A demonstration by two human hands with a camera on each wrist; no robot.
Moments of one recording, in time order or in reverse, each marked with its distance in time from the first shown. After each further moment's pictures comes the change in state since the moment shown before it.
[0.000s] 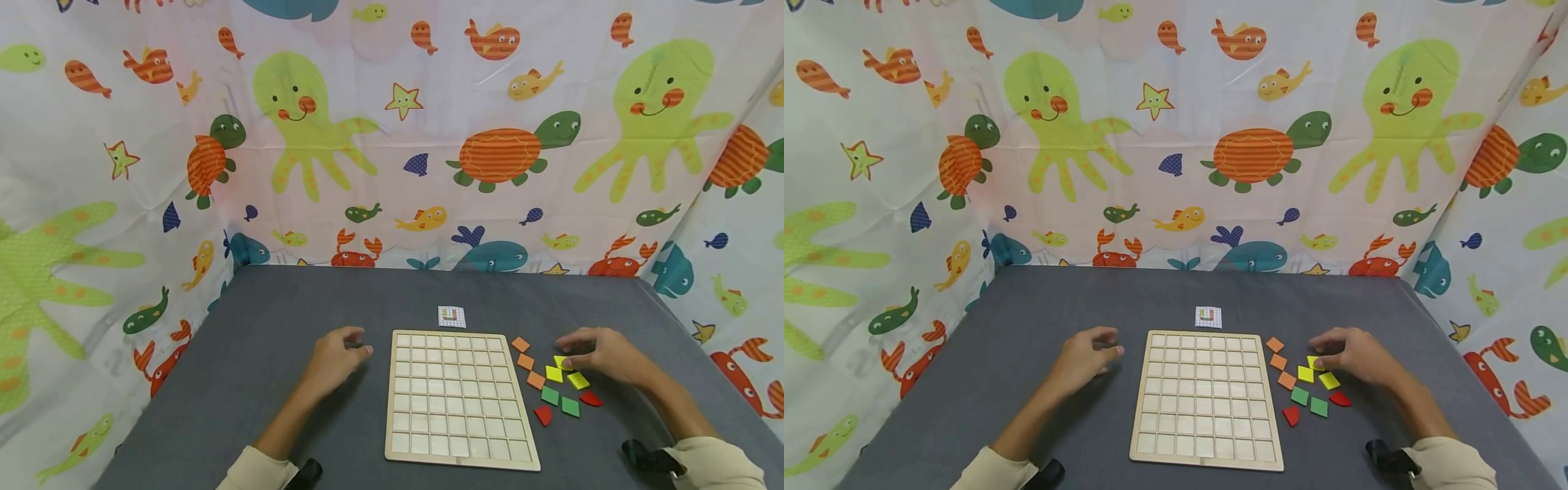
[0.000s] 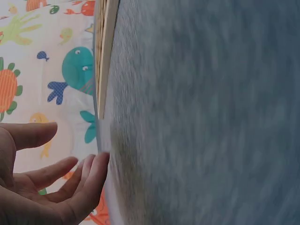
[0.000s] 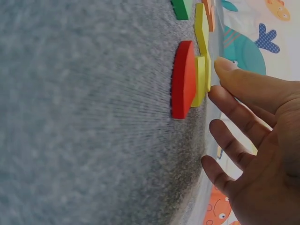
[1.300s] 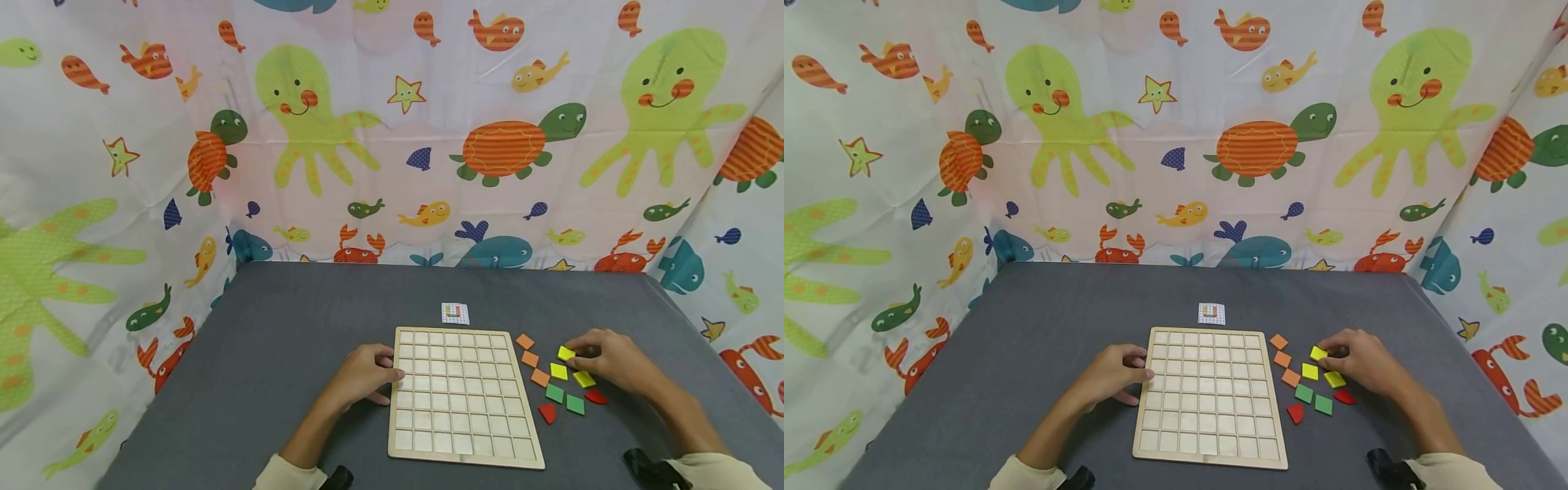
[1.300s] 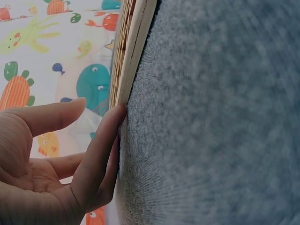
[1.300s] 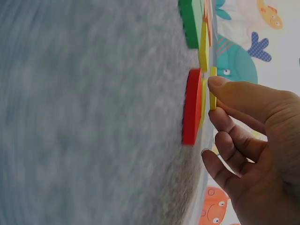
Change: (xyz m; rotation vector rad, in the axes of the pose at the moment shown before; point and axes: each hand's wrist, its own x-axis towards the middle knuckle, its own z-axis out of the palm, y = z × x) left_hand -0.014 0.013 0.030 -0.272 -0.322 -0.131; right_hand -0.008 -0.002 0.009 -0.151 0.070 -0.054
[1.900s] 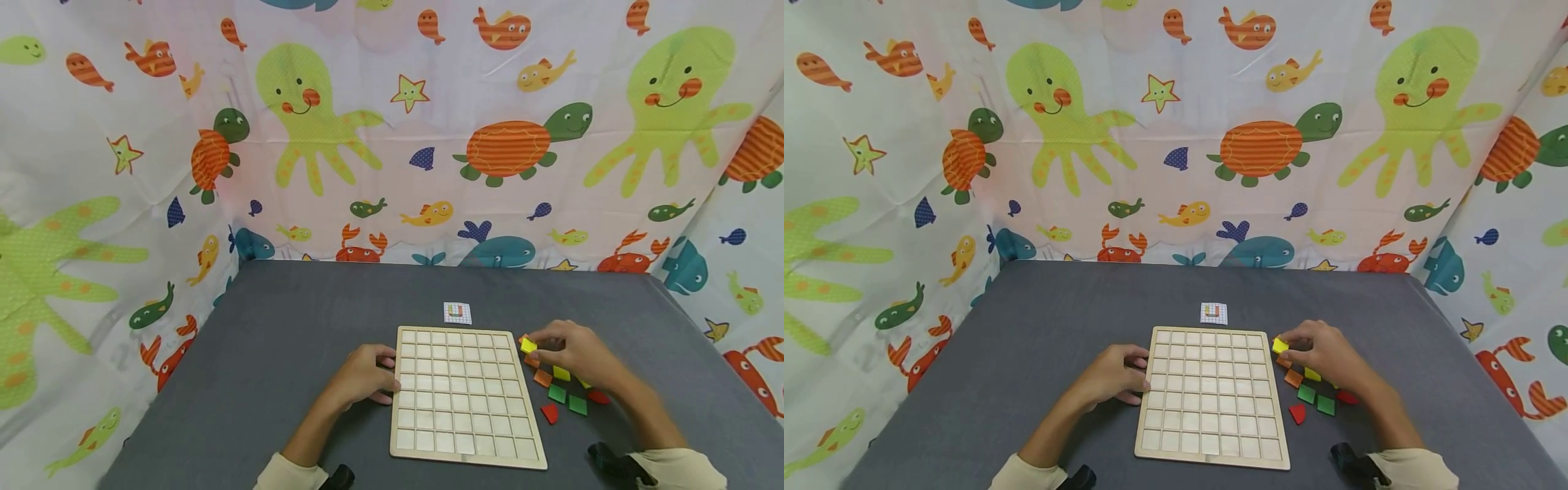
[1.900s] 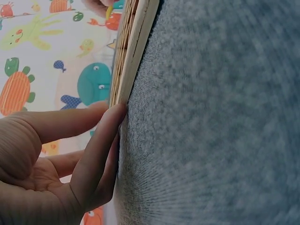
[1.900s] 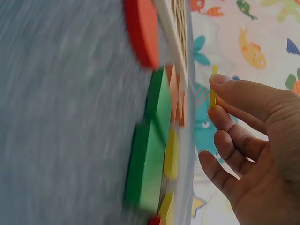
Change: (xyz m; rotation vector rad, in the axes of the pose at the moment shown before) left_hand -0.002 -0.003 -0.003 -0.047 -0.025 0.006; right_hand 0.018 -0.062 0.017 0.119 0.067 -0.084
